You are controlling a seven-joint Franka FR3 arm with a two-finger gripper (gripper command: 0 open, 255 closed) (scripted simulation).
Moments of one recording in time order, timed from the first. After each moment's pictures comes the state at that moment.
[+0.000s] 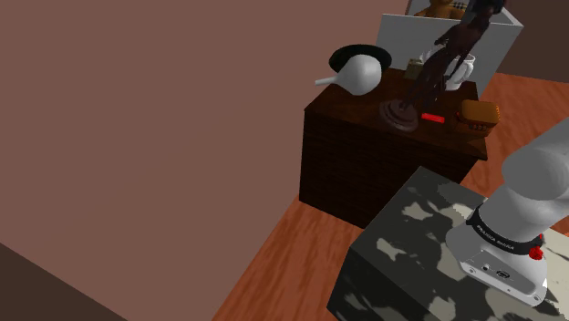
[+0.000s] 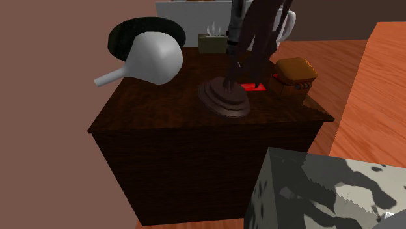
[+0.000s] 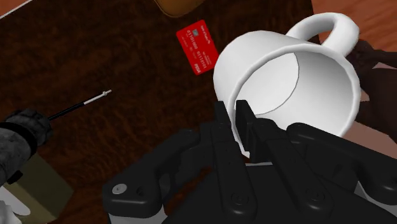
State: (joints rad) arm -0.46 -0.15 -0.43 -1.93 -0.06 1.81 -0.76
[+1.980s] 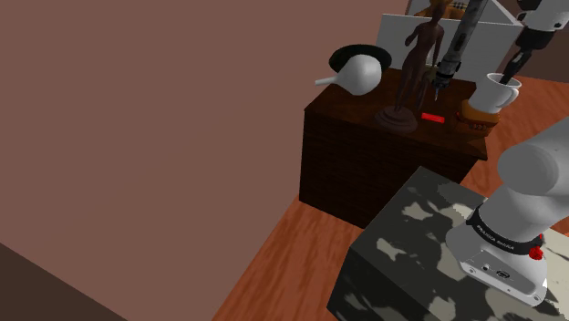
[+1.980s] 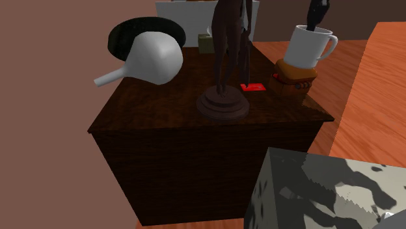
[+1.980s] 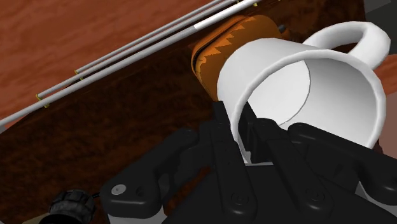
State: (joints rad) arm -0.58 -0.17 -0.62 -2.15 -0.09 2.03 -1.05
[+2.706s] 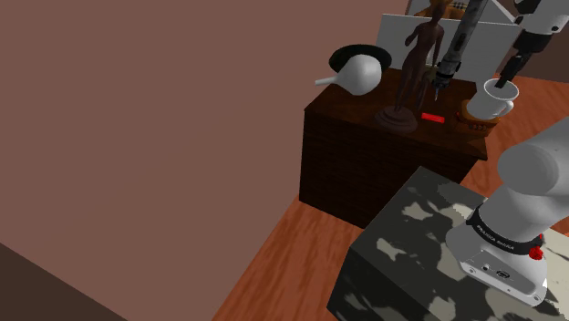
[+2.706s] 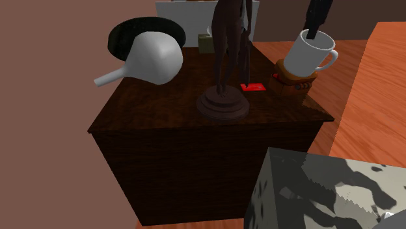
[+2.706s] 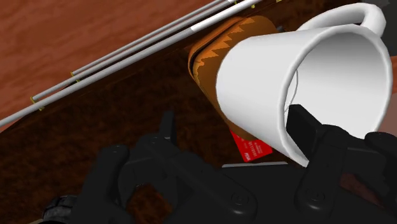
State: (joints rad) arm -0.58 -0.17 -0.62 -2.16 -0.09 2.04 -1.05
